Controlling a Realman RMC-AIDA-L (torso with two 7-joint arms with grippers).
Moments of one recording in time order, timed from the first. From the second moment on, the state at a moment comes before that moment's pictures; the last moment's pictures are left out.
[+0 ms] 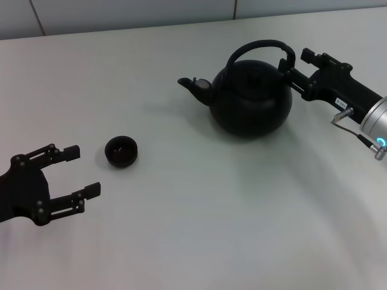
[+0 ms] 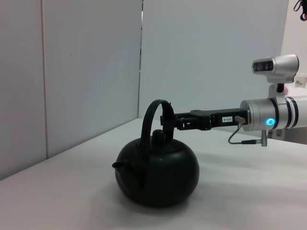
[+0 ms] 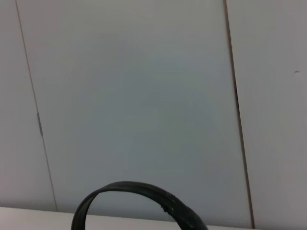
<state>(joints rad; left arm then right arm) -0.29 -2.06 0.77 0.72 1.85 1.68 -1.08 0.48 2.08 -0.59 -0.21 -1.36 -1.16 0.74</state>
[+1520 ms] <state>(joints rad) -0.29 -2.06 0.77 0.71 1.85 1.67 -1.08 0.51 2.08 -0.59 -0.18 -1.34 -1.13 0.69</state>
